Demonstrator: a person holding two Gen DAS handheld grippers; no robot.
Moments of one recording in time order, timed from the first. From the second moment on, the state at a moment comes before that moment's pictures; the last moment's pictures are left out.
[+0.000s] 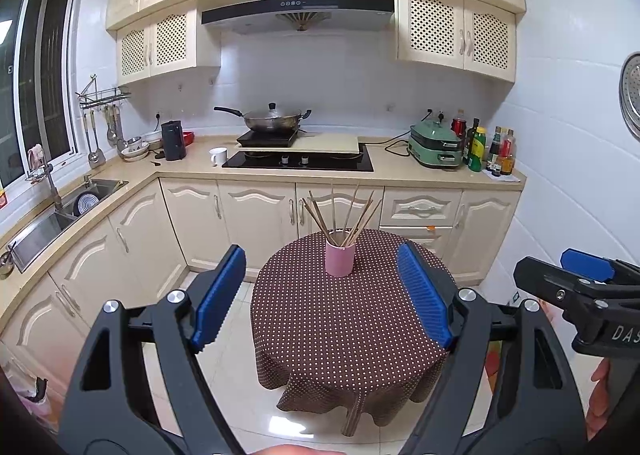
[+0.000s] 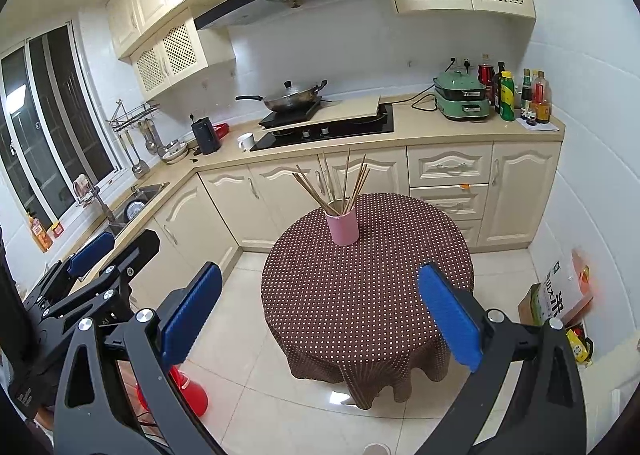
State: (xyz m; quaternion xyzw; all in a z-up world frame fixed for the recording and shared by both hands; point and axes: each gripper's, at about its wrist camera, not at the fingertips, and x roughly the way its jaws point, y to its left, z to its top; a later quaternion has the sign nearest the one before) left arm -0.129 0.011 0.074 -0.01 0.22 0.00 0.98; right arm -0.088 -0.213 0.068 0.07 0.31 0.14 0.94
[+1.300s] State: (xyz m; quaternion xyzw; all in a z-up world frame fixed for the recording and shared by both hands) left arm -0.132 0.009 0.069 0.00 0.24 -0.01 0.97; right arm -0.095 -0.210 0.074 0.08 0.31 0.13 0.94
